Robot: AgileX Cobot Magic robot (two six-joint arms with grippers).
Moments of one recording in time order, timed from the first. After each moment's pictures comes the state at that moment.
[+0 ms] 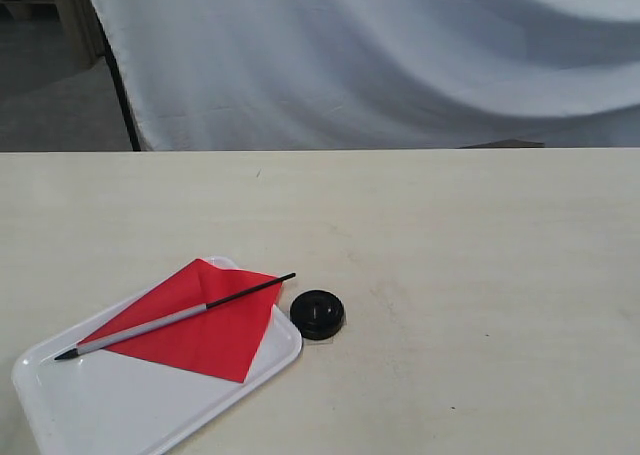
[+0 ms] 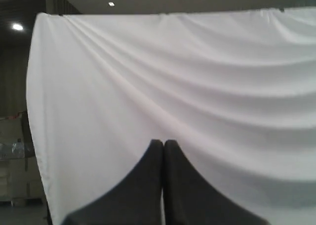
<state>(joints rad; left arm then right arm) -0.08 0.00 0.00 0.01 0.35 -0.04 0.06 0.00 -0.36 -0.34 0.03 0.51</state>
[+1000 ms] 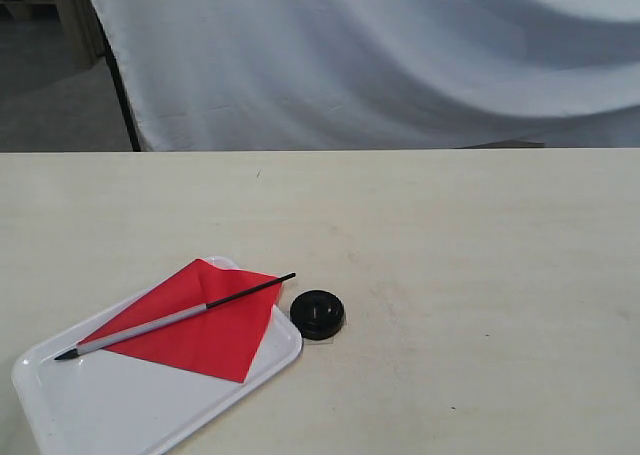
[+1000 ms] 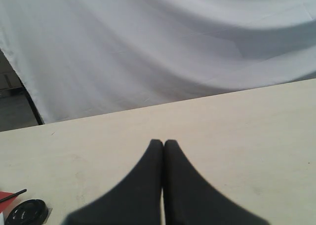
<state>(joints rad) -0.08 0.00 0.00 0.01 0.35 -0.04 0.08 0.01 0.00 -0.36 0.14 0.58</state>
